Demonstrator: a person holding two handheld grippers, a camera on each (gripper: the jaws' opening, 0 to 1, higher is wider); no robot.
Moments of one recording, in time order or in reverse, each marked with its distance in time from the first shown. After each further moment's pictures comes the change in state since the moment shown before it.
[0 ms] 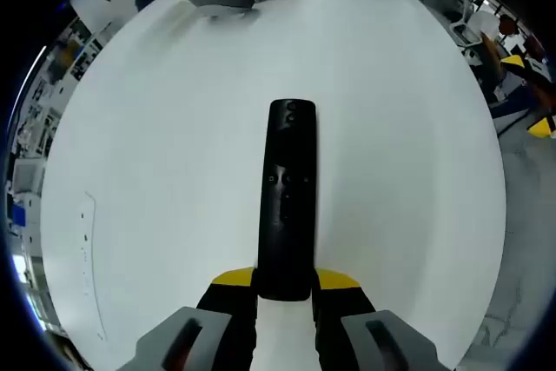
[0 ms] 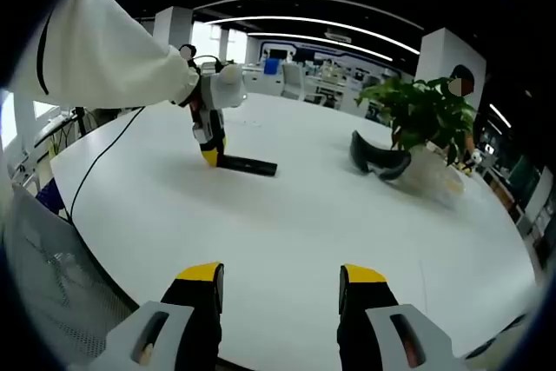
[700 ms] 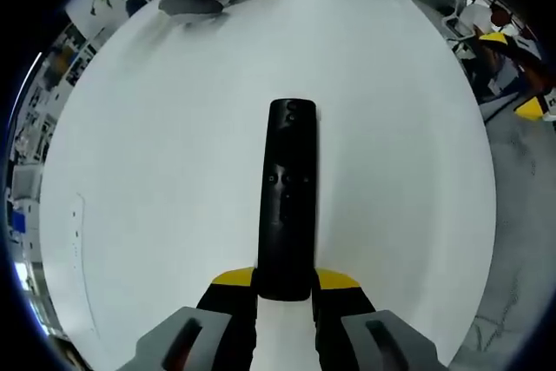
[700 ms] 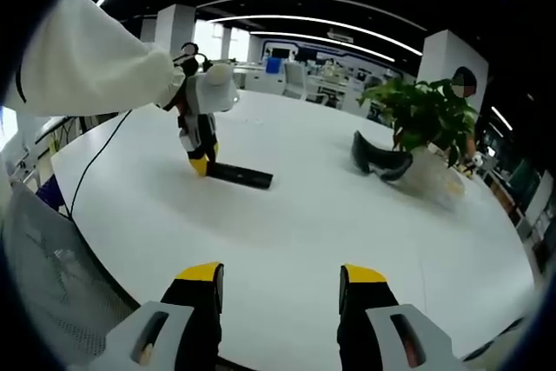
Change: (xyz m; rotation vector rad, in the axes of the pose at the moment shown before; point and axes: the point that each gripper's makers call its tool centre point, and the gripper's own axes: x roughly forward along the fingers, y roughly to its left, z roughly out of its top) left arm -0.002 -0.045 -0.008 0.038 0.014 -0.008; right arm -0.001 0.002 -0.001 -0.016 0.006 0.006
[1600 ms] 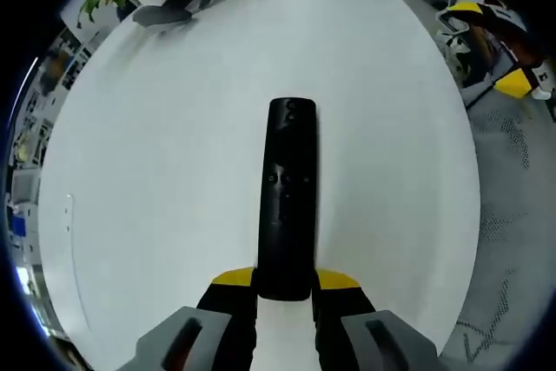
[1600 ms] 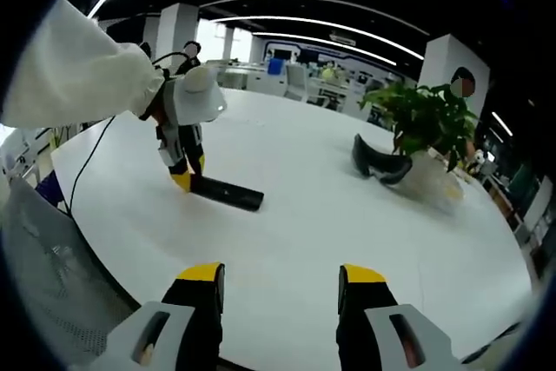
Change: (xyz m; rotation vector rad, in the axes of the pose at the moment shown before) left arm -0.002 -0.053 -0.006 0.016 0.012 -0.004; right arm -0.002 -0.001 0.002 -0.016 -0.009 -0.010
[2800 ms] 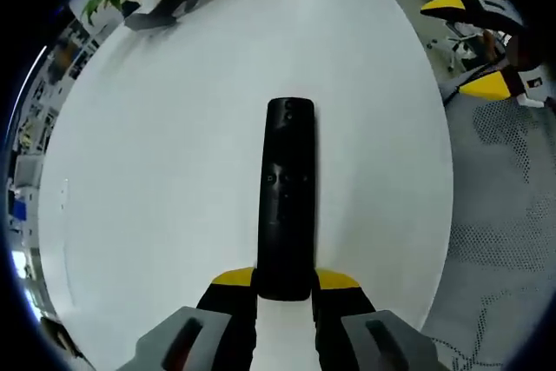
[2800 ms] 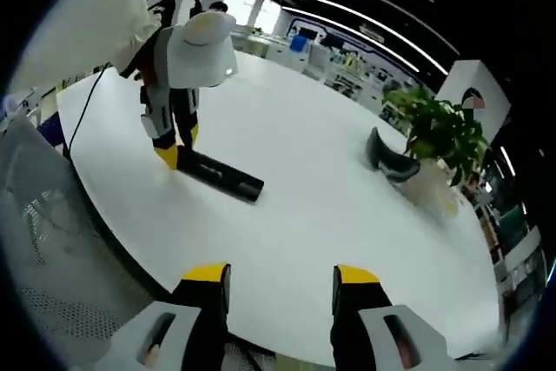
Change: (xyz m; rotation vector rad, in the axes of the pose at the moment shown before) left arm -0.003 -0.067 -0.008 -0.057 0.000 0.019; right arm -0.005 0.019 -0.032 -0.175 0.159 -0.032
